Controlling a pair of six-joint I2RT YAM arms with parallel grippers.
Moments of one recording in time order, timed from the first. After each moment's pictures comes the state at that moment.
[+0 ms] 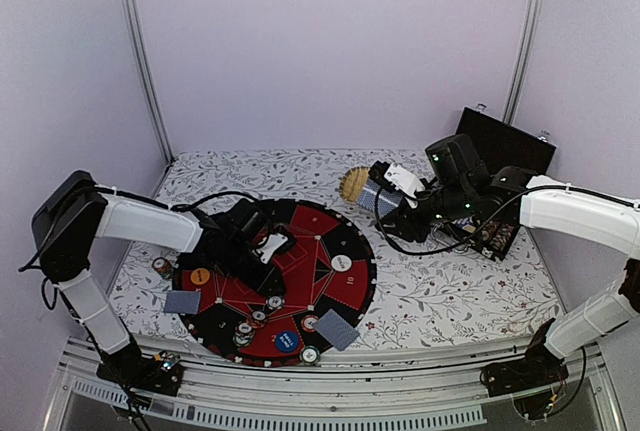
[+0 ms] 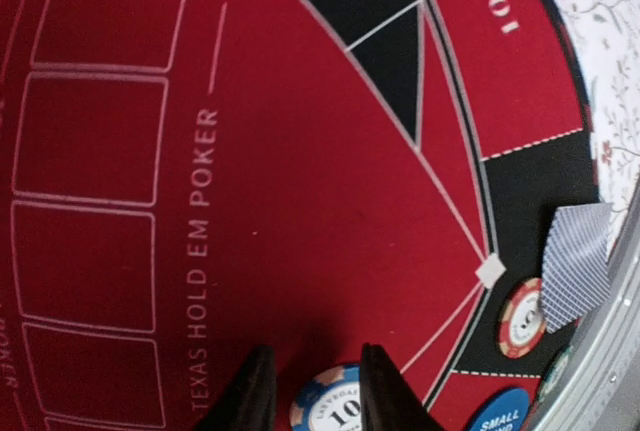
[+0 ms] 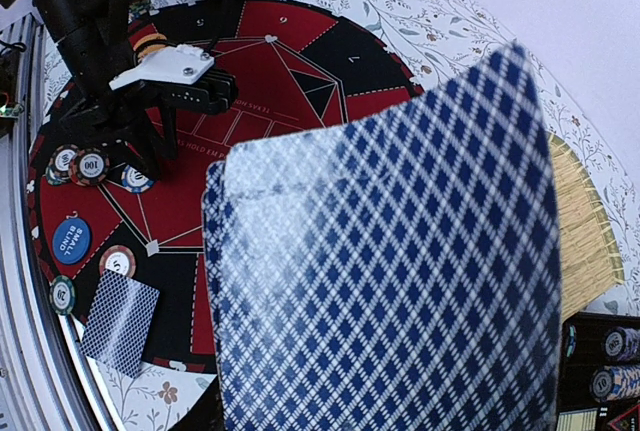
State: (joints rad) left arm -0.75 1.70 0.88 -0.30 0.31 -0.13; right arm 0.76 1.39 1.09 -0.40 -0.17 -0.25
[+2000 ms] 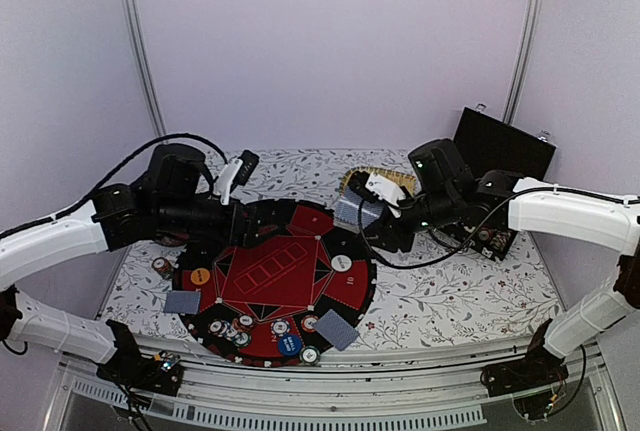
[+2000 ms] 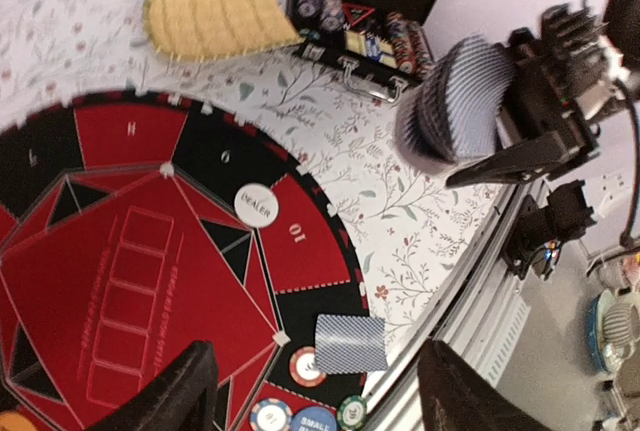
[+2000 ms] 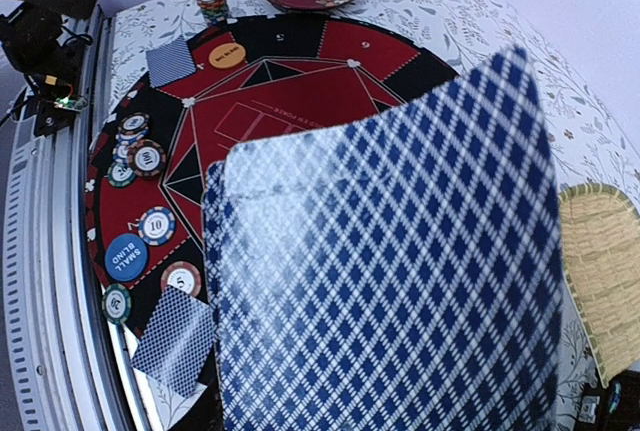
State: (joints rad) left arm -0.82 1.15 0.96 -0.40 0.20 -0.40; right arm 0.84 1.43 1.11 -0.36 -0.27 -0.25
